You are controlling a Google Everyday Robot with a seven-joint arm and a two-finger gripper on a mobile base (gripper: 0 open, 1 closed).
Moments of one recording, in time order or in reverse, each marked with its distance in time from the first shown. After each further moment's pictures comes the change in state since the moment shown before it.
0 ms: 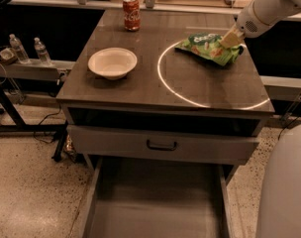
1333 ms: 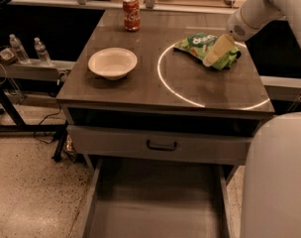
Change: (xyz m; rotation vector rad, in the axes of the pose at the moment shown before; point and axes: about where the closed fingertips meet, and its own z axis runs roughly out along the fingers) arm -0.002 0.007 0.030 -0.044 0.039 0.039
